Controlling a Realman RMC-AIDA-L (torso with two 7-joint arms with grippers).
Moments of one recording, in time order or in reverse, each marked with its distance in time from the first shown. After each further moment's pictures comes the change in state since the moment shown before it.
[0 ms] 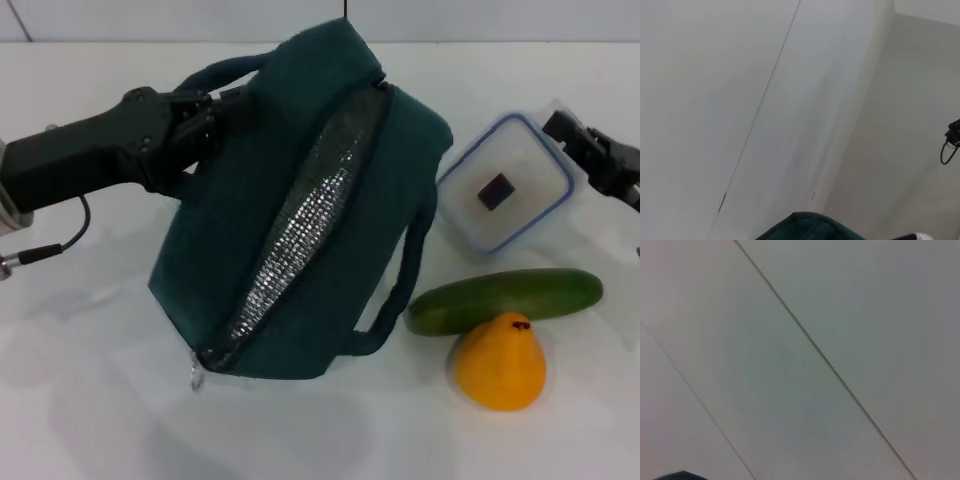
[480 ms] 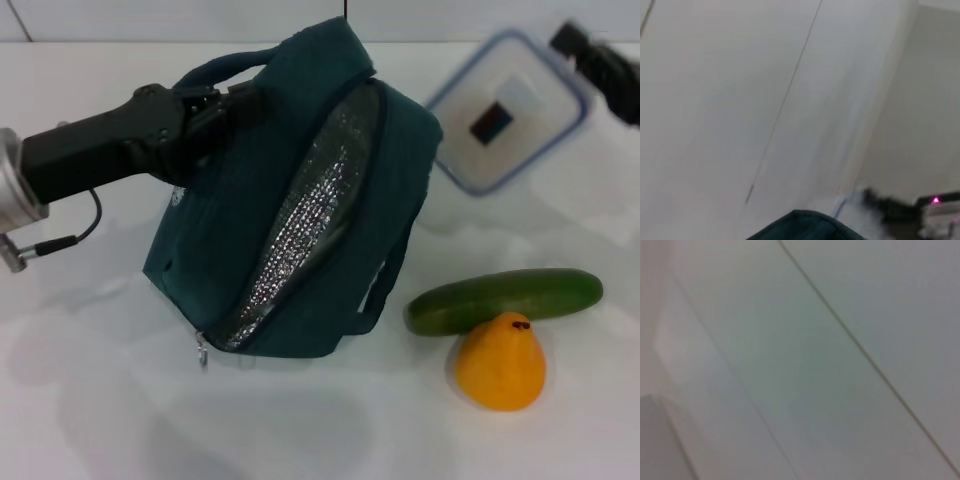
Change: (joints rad) left arm -0.009 -0.013 0.007 -0.005 0.017 -0.081 0.009; right arm 0.008 -0.005 0.003 -0.195 0.005 -0.122 0.103
